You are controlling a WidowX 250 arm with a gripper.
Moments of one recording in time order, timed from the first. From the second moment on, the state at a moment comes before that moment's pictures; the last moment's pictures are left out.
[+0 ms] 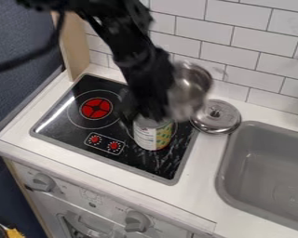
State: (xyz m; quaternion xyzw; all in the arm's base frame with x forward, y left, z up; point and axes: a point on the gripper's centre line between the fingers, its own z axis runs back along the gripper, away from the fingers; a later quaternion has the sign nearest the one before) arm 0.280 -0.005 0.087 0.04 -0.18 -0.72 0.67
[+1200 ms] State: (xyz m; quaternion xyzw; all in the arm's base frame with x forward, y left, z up) arm 0.354 0.166 -0.012 0.01 -0.06 -0.48 0.87
